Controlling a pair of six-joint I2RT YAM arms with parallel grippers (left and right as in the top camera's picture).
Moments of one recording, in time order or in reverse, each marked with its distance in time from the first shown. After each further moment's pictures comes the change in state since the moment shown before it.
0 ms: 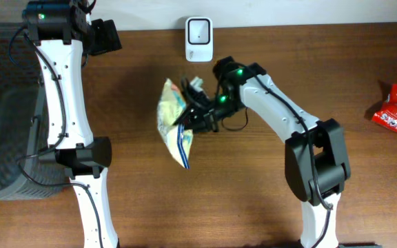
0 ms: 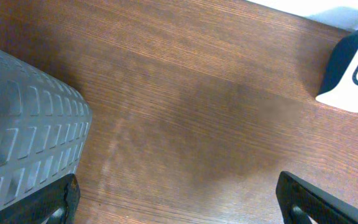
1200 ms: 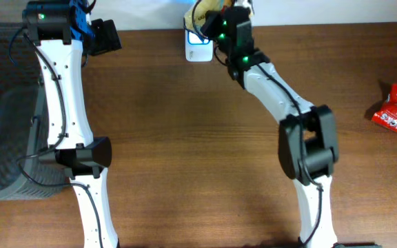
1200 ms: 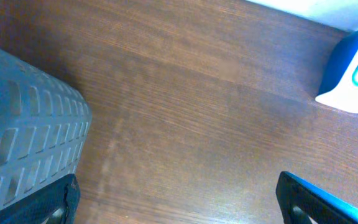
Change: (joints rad) left arm 0.000 0.000 0.000 0.000 0.000 -0.003; right arm -0.103 0.207 0.190 1.324 1.476 0.705
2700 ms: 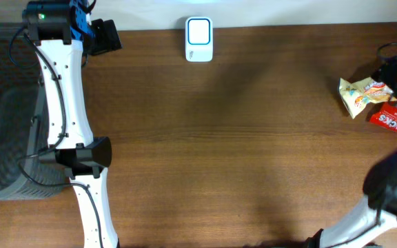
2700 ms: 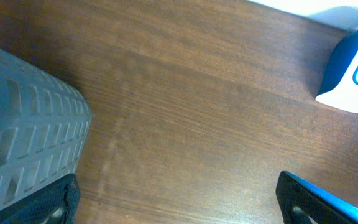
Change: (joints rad) left arm 0.000 0.000 0.000 -0.002 0.000 0.000; right arm -0.812 -0.393 0.002 -1.312 0.249 -0.384
